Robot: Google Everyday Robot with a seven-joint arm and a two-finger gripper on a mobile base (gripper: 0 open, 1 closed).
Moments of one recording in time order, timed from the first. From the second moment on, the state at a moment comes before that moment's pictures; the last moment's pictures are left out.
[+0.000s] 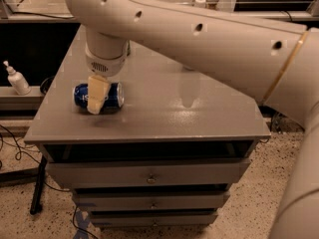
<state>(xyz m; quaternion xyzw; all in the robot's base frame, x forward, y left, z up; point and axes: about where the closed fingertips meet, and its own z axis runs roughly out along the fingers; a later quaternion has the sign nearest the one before) 0.590 0.135 0.863 -0.61 0.76 0.00 0.20</state>
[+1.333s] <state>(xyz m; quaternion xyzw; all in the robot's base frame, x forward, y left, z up) 0.579 0.169 0.841 -0.60 0.78 0.00 0.18</state>
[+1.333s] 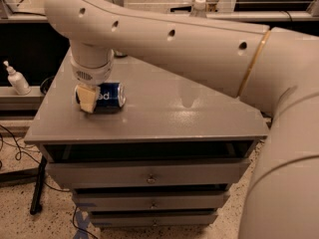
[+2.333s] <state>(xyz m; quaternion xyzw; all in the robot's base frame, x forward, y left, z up) 0.596 0.160 0.886 -0.60 0.76 0.01 0.24</state>
